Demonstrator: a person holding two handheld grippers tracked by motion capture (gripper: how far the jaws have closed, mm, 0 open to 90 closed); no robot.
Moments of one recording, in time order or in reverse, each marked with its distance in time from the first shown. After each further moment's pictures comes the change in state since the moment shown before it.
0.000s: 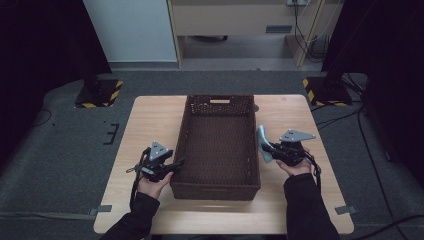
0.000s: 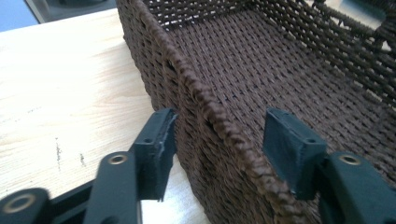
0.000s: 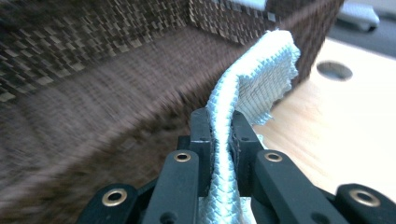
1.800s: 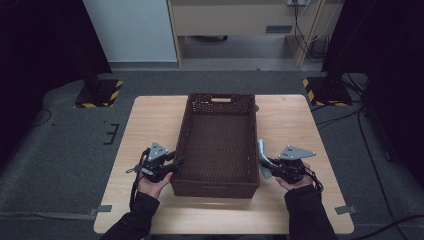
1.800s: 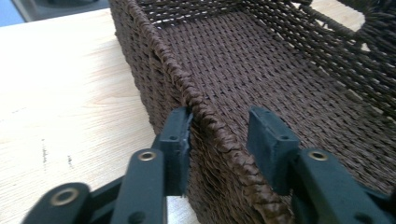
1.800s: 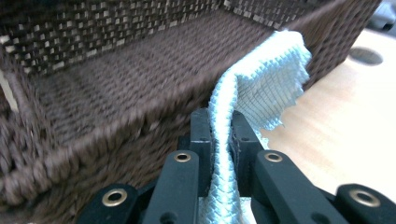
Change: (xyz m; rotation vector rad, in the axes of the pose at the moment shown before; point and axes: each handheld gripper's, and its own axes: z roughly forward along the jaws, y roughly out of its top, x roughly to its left) left arm -0.002 -0.001 -0.001 -0.024 -0.009 -0.018; right arm 0.039 -0.025 -0.017 0.051 0.024 -0.026
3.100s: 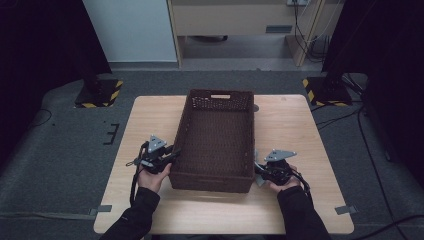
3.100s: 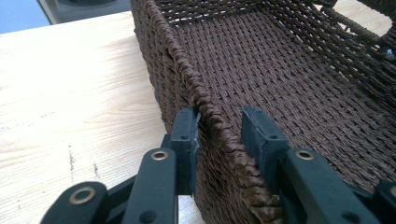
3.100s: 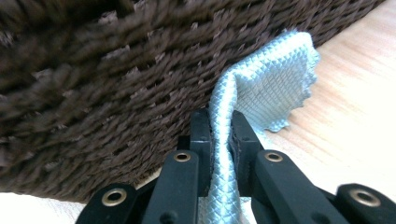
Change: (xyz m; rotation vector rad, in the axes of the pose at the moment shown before) left arm 0.018 0.011 0.012 0.014 0.047 -0.019; right arm 0.000 -0.019 0.043 0.145 0.020 0.033
